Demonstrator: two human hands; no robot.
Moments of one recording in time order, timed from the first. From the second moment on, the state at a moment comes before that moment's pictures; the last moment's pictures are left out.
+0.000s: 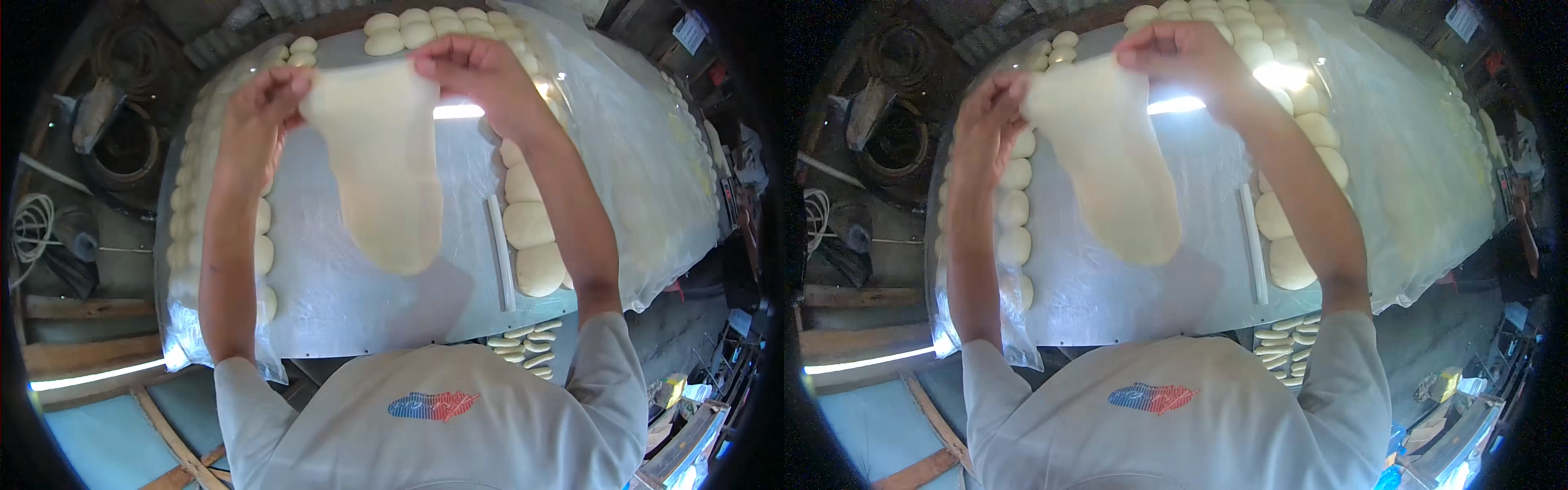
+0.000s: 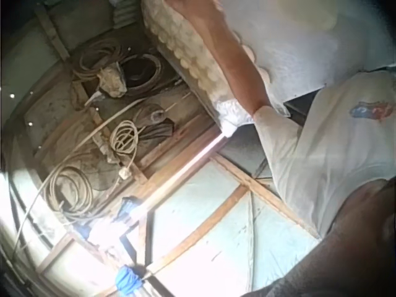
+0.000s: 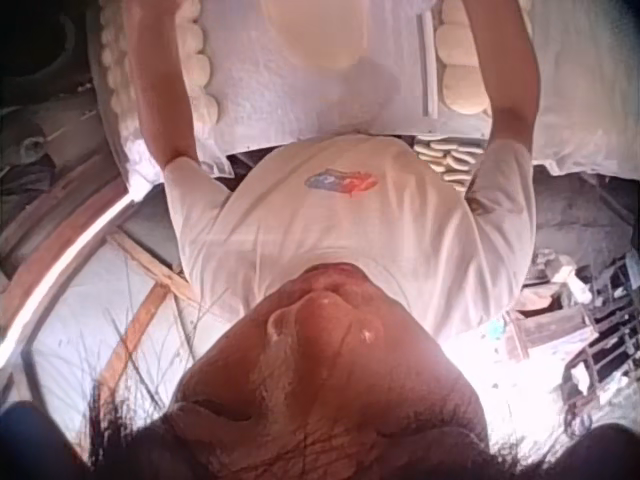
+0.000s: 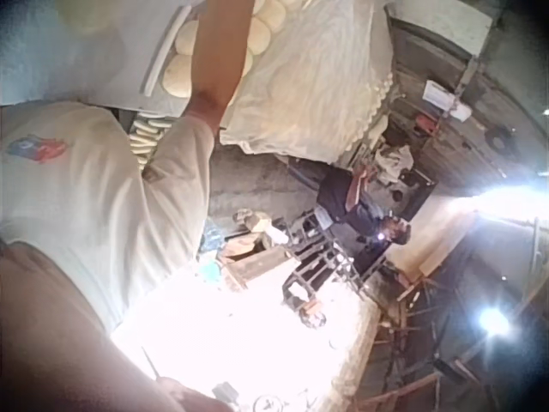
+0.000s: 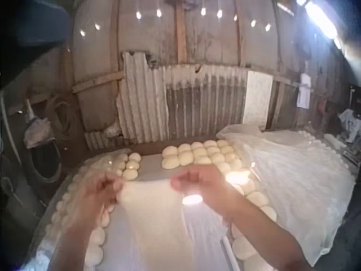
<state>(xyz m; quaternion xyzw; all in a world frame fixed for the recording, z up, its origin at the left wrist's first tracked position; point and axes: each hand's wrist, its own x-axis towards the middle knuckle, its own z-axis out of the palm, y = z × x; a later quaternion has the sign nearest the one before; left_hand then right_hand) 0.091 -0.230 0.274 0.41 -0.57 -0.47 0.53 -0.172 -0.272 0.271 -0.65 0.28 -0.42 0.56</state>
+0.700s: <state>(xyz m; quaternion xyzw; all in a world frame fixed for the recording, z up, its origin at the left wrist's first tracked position) 0.014 -0.028 -0.039 0.56 -0.82 0.00 0.15 -0.177 -0.038 -0.031 -0.85 0.51 -0.12 -0.03</state>
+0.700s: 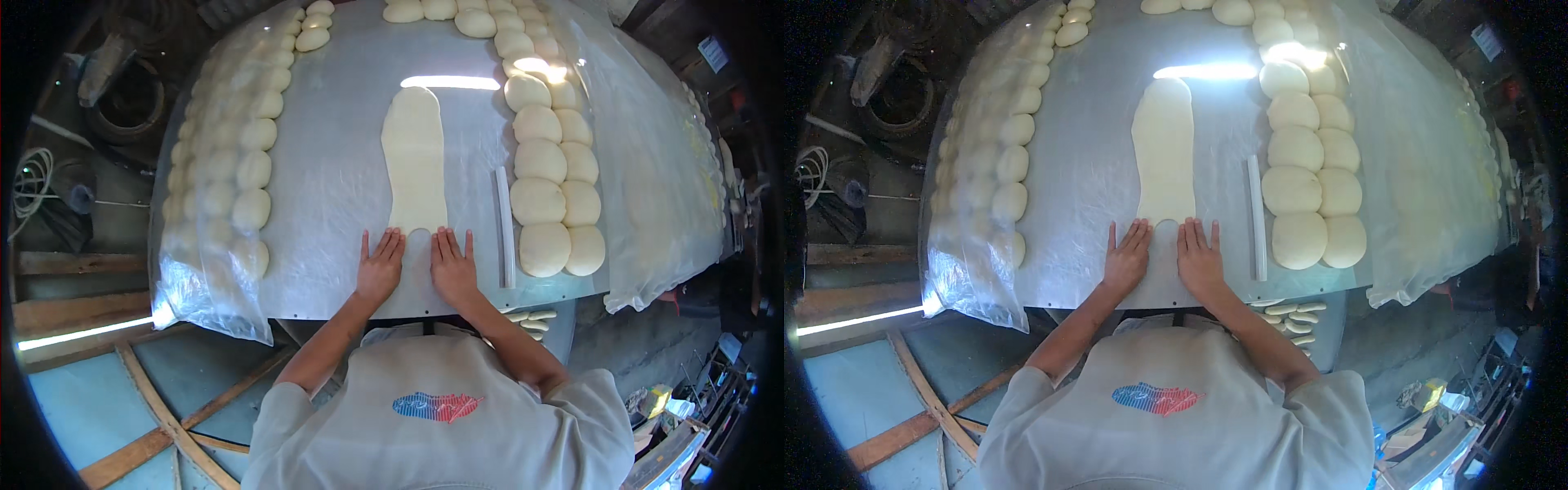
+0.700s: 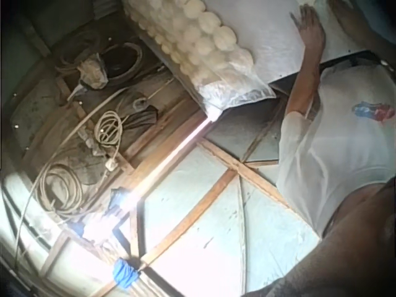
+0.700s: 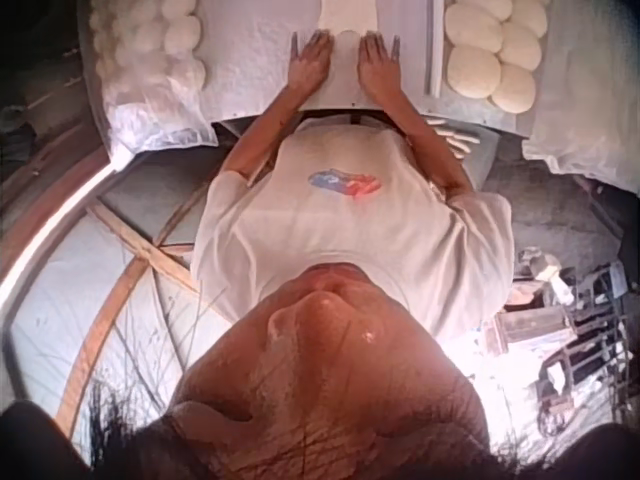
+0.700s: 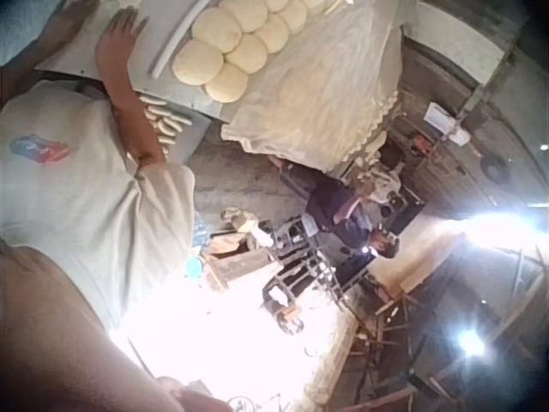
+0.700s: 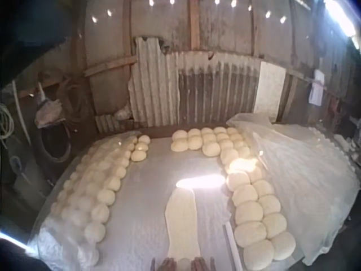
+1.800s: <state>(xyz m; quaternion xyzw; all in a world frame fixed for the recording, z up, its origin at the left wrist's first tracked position) 0.049 -0.034 -0.006 0.68 -0.67 -0.13 0.25 -0.141 -0.036 0.013 -0.86 0.45 -0.11 0.21</state>
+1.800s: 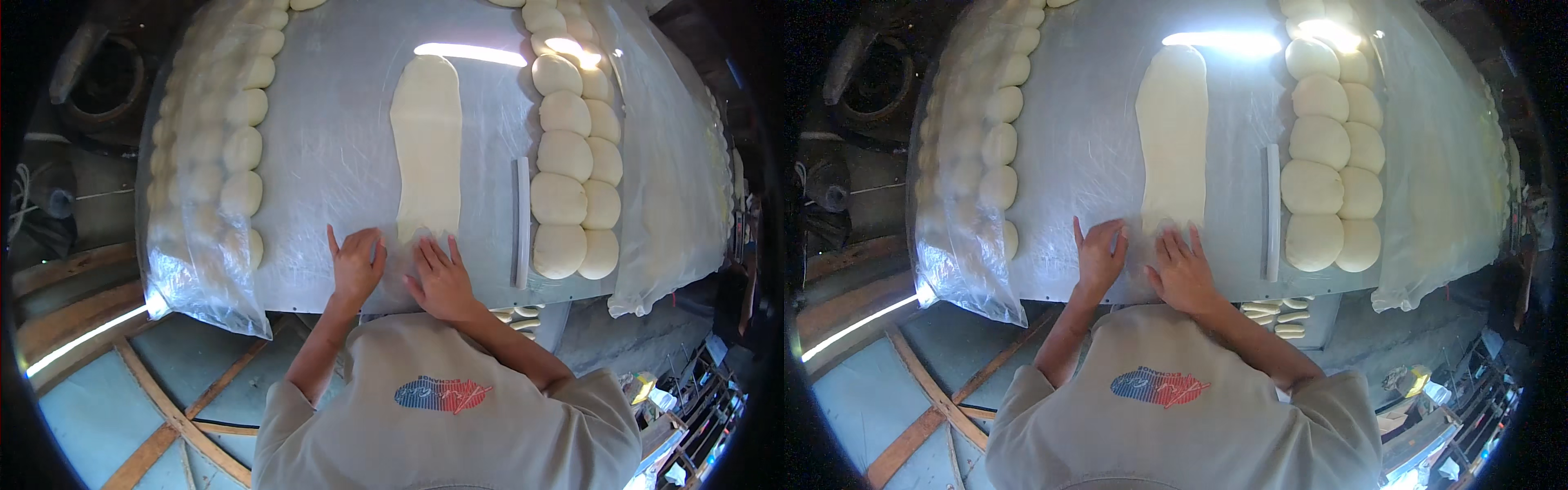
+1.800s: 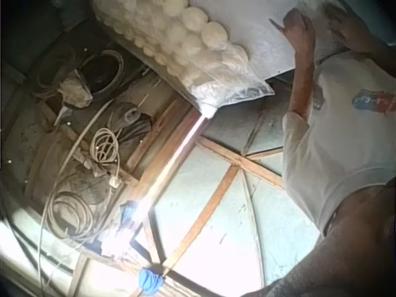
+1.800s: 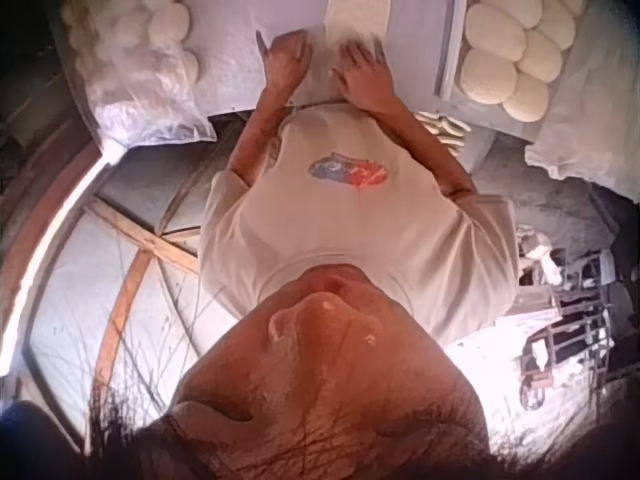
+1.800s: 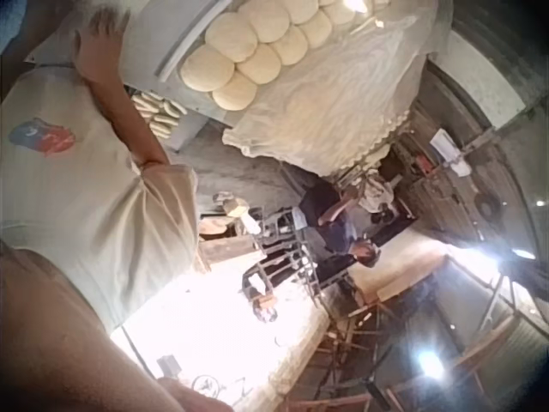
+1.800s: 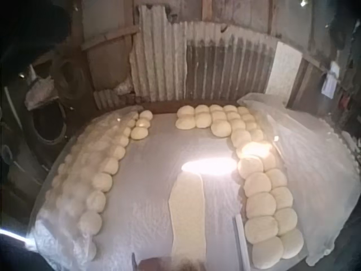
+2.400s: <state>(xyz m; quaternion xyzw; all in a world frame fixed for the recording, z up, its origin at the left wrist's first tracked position) 0.048 -0.311 -0.018 0.63 -0.72 -0.08 0.27 -0.173 -0.094 0.017 -0.90 0.33 -0.10 0.28</state>
